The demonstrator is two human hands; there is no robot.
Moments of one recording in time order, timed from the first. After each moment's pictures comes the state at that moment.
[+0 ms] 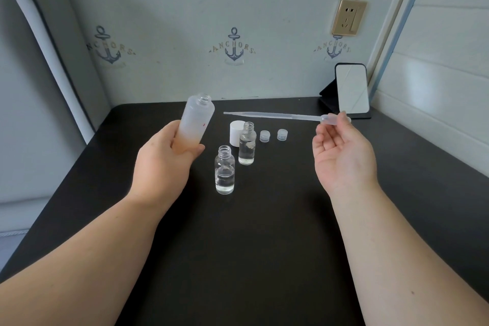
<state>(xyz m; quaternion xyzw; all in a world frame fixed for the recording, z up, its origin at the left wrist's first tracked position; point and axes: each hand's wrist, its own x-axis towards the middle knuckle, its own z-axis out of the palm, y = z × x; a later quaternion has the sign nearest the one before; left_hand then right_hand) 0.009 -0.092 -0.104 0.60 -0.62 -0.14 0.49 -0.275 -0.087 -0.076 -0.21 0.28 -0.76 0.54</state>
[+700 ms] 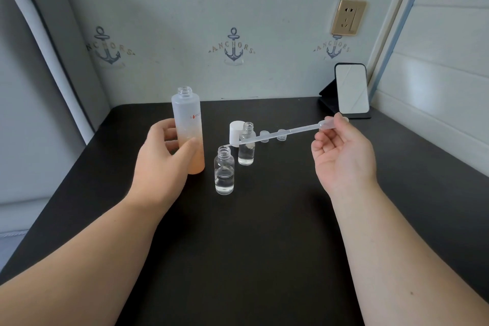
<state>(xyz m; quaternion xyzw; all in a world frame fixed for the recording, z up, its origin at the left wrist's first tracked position) 0.006 -0.085 -0.101 0.56 -0.56 -0.24 0.56 -0.277 -0.090 -0.079 -0.22 0.30 -0.75 0.54</state>
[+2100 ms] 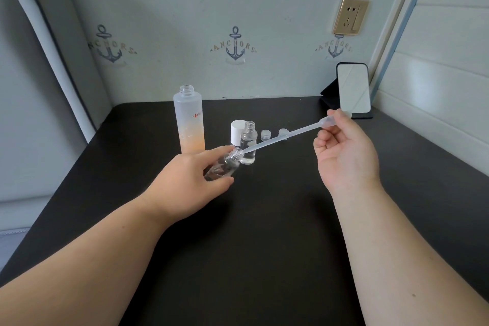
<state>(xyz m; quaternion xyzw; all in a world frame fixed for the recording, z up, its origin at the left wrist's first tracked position) -0.001 -0.077 -0.109 0.49 -0.80 -0.14 0.33 -0.274 -0.088 -0.073 -0.23 0.30 -0.77 0.52</state>
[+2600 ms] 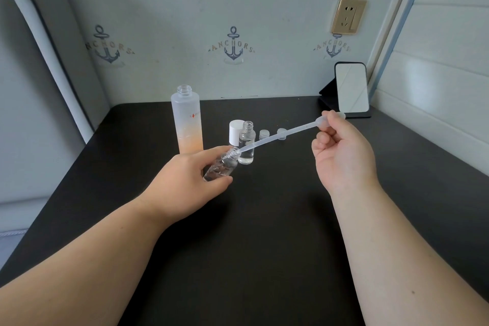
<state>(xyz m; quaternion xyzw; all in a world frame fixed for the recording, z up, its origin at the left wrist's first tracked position) -0.002 -0.077 -0.108 0.48 -0.80 -0.12 0.34 -0.275 -0.089 -0.076 -0.22 0.31 -0.76 0.52</state>
